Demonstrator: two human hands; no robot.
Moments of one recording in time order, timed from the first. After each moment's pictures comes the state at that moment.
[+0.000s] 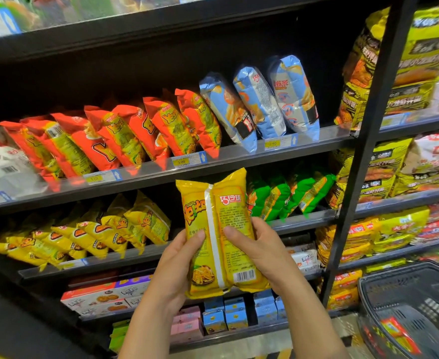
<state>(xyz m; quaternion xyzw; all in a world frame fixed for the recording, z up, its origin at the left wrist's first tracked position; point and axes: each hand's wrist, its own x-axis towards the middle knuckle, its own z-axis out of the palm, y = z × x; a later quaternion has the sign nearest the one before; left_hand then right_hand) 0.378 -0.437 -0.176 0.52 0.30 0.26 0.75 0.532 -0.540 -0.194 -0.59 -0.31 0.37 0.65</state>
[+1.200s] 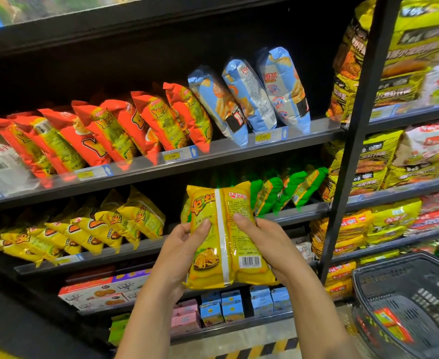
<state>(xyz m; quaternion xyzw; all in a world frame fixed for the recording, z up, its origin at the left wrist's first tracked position) 0.398 -0.449 -0.173 0.57 0.36 0.24 0.70 0.556 -0.565 -0.195 -0.60 -0.29 0.41 0.63</state>
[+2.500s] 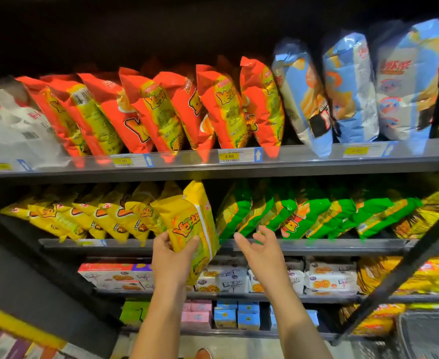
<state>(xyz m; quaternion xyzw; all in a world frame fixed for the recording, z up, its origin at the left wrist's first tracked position) 0.375 -0.297 -0.254 0.48 0.54 0.42 0.55 0.536 -0.387 -0.269 -0.70 -0.26 0.32 0.59</state>
